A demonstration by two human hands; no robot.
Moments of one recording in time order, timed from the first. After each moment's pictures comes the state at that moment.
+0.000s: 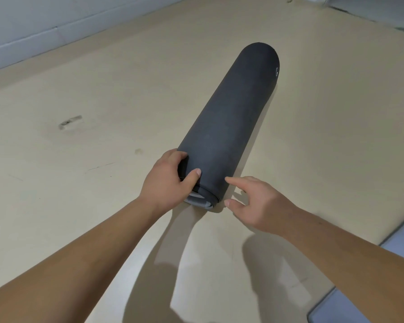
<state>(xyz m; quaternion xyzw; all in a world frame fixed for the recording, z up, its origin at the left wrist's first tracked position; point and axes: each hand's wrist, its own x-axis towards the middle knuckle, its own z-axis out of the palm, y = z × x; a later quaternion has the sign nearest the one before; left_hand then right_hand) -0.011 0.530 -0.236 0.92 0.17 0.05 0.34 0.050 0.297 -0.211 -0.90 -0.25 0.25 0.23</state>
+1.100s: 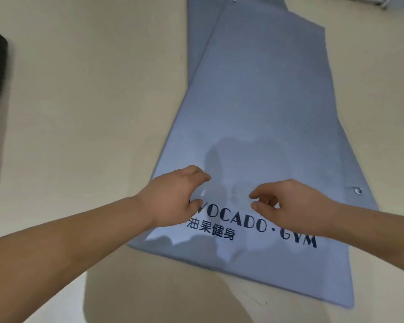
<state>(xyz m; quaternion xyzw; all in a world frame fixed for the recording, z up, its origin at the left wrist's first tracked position) -0.034 0.069 -0.228 0.86 -0.43 -0.22 0.18 -0.151 -0.183 -0.162 -0.94 0.10 0.28 0.15</state>
